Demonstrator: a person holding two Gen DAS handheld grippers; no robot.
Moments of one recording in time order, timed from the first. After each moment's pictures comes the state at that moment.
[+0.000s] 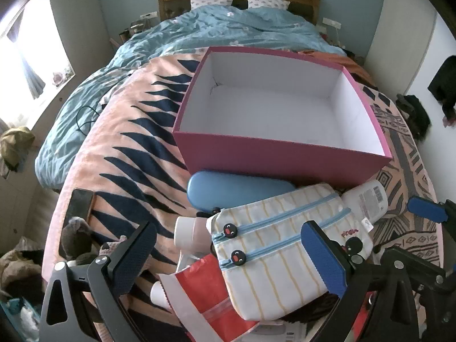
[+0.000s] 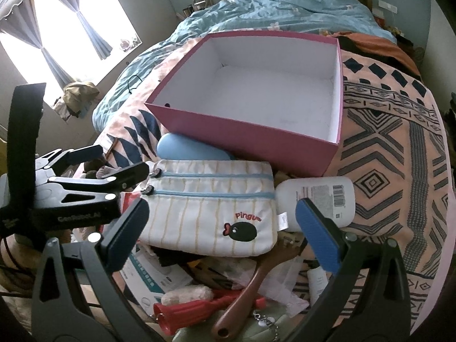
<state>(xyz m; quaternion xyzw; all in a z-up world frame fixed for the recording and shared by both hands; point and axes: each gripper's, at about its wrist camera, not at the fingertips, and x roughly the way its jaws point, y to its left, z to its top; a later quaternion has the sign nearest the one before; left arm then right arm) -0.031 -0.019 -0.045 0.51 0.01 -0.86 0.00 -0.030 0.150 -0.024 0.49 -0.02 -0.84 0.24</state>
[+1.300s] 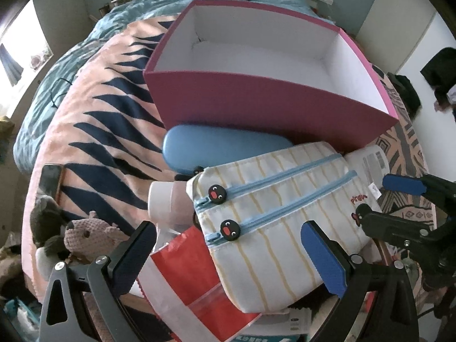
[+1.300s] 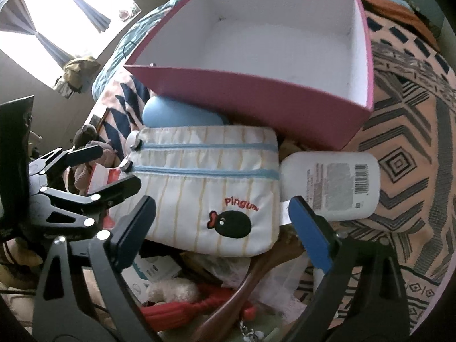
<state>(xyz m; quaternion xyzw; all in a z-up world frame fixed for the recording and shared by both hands) -0.032 -0.019 -0.094 0.57 0.00 -0.82 -0.08 -0.060 0.150 -0.073 0.58 -0.02 -0.77 0.26</state>
